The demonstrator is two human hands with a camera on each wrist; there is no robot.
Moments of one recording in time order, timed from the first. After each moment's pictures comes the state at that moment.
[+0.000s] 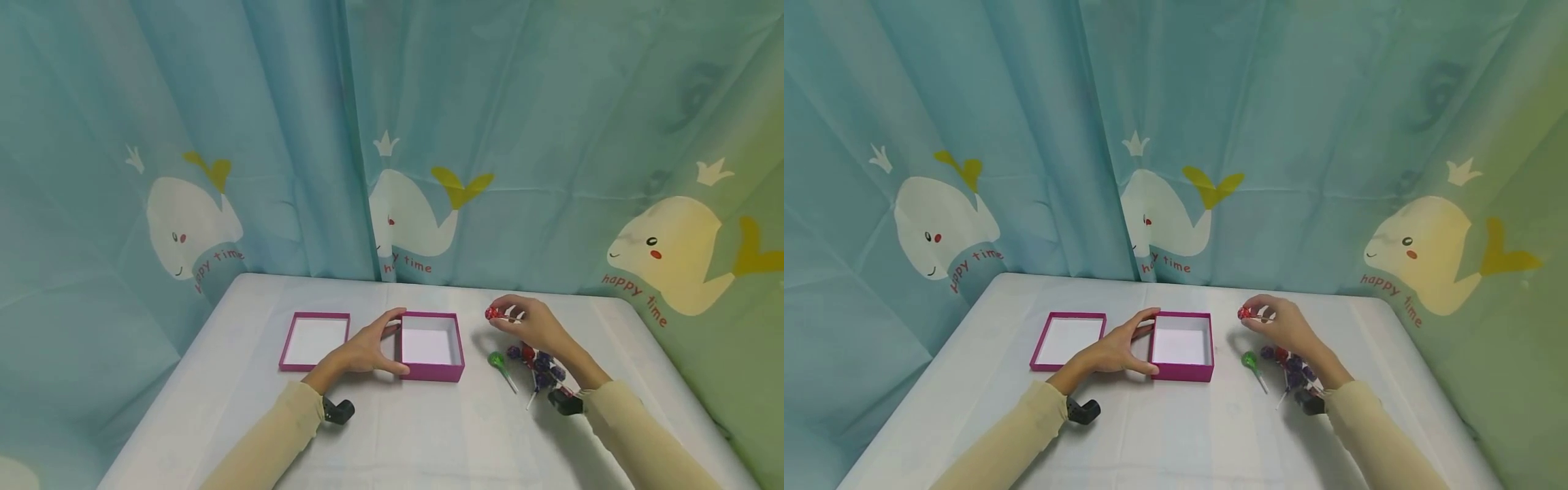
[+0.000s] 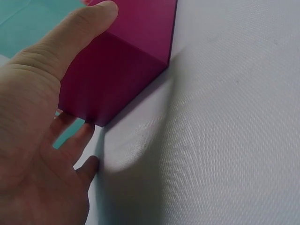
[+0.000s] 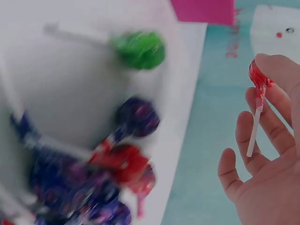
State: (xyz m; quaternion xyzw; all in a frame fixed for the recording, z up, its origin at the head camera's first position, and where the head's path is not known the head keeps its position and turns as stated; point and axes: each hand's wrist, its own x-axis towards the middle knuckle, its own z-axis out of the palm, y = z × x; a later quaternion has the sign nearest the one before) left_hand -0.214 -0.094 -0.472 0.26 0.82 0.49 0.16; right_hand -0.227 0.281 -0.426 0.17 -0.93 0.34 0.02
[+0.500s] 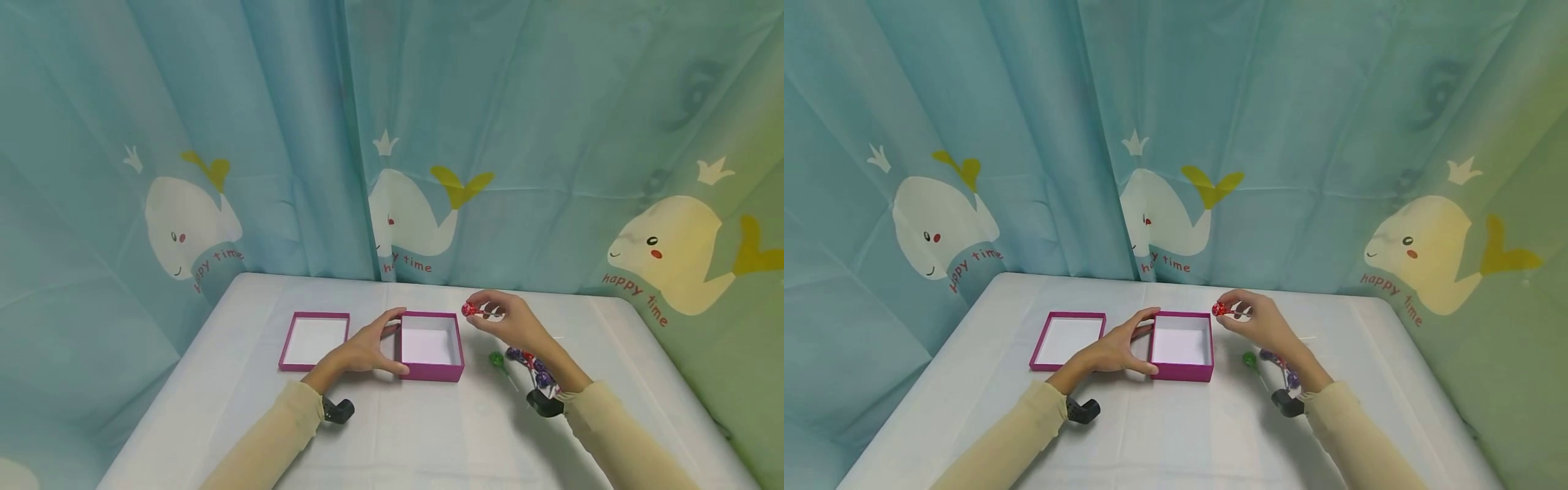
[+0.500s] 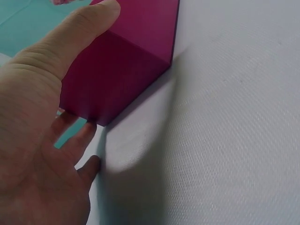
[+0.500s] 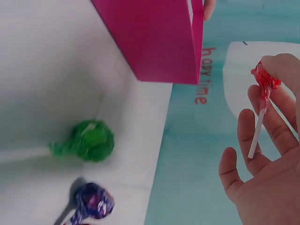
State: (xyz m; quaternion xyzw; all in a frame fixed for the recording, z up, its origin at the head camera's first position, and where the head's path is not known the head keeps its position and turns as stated) left_hand -0.215 -0.094 -0.471 0.26 0.82 0.49 0.16; right_hand -0.221 0.237 -0.413 0.23 -0.89 0.39 0.05
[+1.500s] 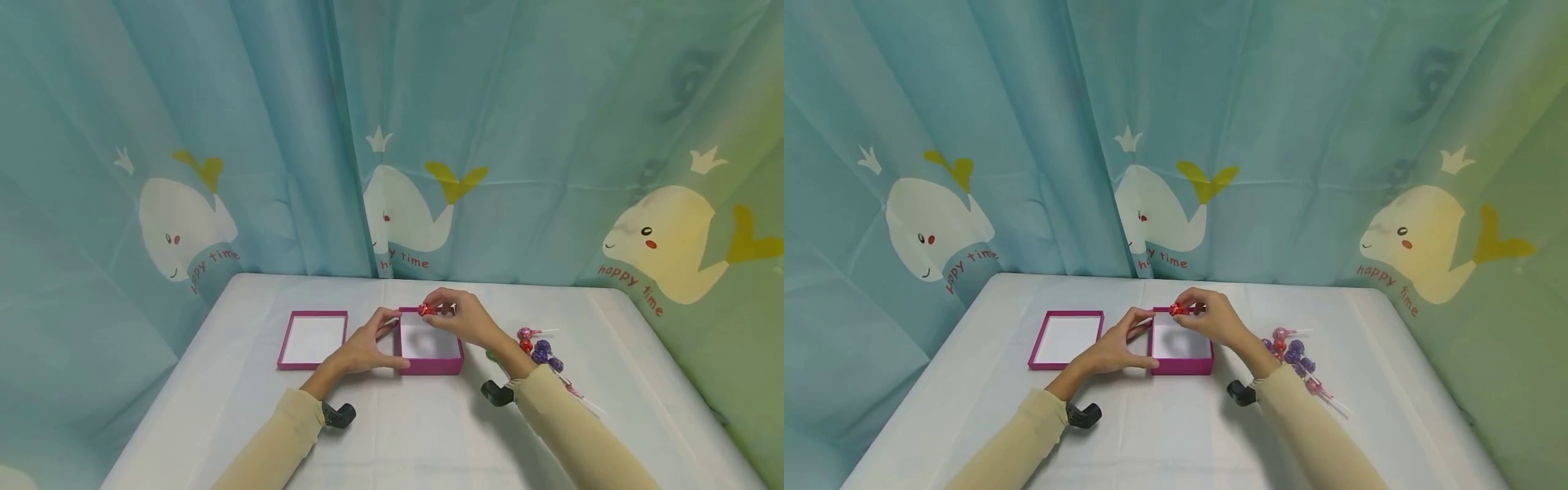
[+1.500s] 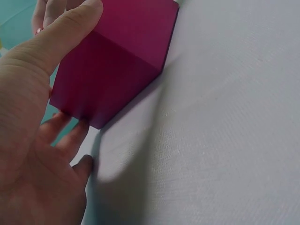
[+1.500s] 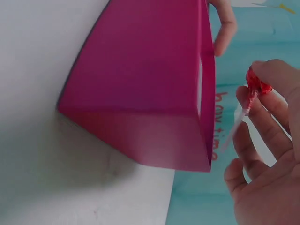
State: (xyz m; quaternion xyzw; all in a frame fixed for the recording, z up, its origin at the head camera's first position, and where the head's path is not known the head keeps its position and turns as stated) left_hand -0.208 -0.093 -0.480 0.23 0.81 0.52 0.13; right_hand -0.228 0.167 -0.422 0.22 -0.88 0.43 0.00
